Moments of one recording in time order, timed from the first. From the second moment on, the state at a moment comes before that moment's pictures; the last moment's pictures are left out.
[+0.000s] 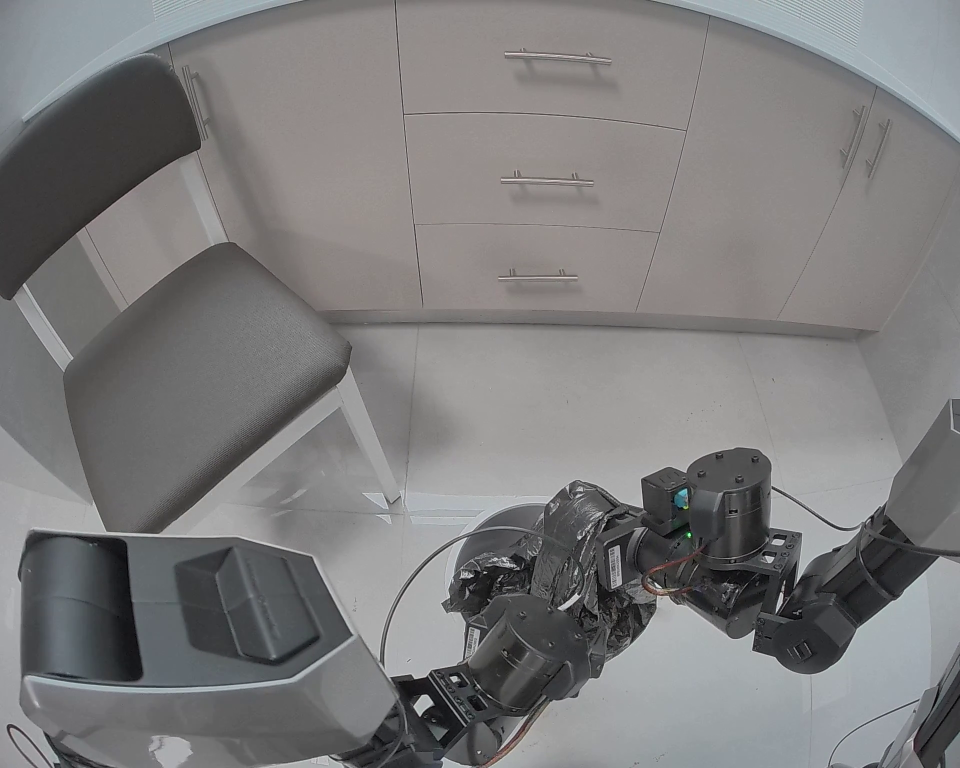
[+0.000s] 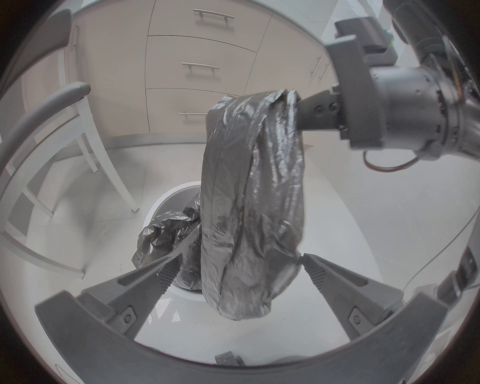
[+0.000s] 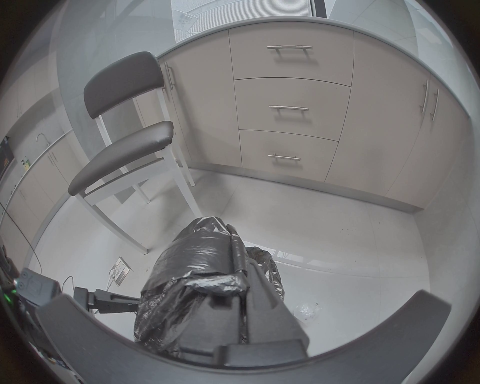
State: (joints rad) left arm -1.03 2.25 -0.77 -0.91 0.42 -0.40; right arm 0.69 1.97 -0.62 -1.00 -0.34 0.03
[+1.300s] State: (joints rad) left arm -0.82 2.35 -0.78 -0.95 0.58 -0.33; right arm 0.66 2.06 -0.65 -1.13 -0.34 0.03
